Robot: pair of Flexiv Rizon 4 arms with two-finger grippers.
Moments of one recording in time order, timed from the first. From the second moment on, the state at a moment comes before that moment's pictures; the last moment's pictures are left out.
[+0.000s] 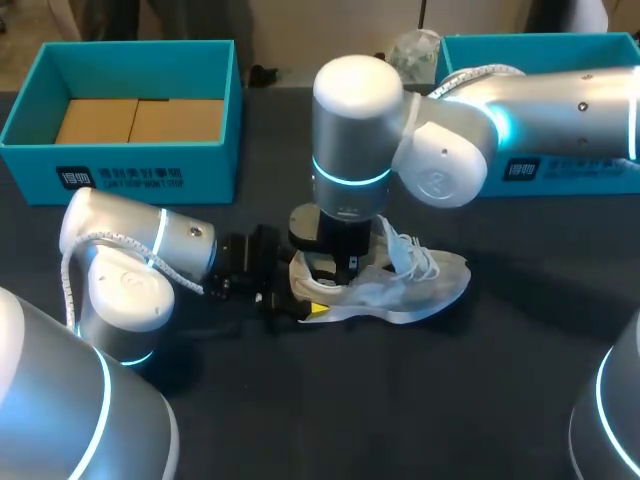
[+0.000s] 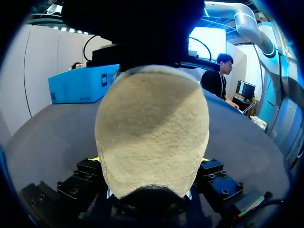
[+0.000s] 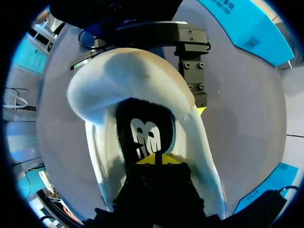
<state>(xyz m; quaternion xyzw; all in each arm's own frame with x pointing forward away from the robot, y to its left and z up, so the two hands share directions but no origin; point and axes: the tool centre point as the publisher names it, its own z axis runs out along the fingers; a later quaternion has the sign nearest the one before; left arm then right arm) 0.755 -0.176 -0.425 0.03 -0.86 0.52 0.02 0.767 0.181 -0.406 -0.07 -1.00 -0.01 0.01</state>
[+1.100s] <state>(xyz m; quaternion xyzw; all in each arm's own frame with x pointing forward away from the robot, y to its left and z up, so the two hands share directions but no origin) 0.754 -0.176 -0.424 0.03 -0.86 0.52 0.02 0.780 0.151 -0.358 -0.09 -1.00 -0.03 0.00</state>
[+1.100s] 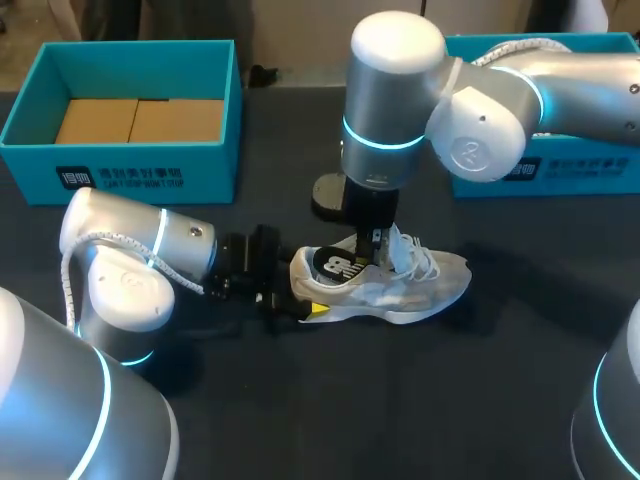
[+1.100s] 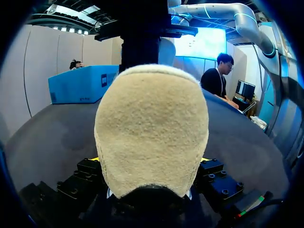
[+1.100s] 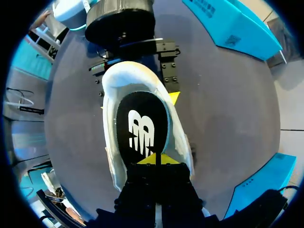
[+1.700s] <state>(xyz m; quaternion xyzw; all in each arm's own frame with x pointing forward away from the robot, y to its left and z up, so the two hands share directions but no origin) 0.754 -0.176 -0.424 0.03 -0.86 0.52 0.02 0.788 0.168 -0.334 -0.09 -0.99 -0.08 -0.04</state>
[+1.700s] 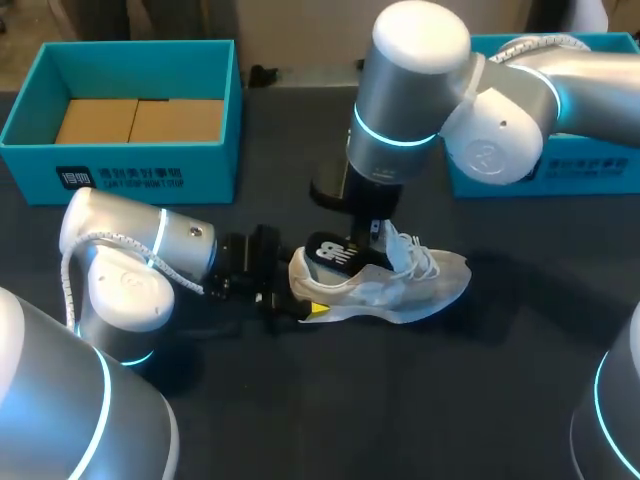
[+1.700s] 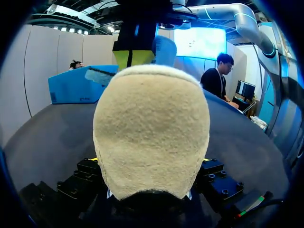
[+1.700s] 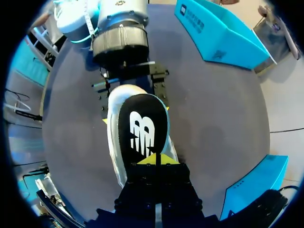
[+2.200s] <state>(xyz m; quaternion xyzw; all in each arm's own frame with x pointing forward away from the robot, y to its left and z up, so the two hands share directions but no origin) 0.755 -0.176 -0.424 0.03 -0.86 0.52 0.02 0.793 0.185 -0.315 -0.06 -0.99 -0.13 -0.02</state>
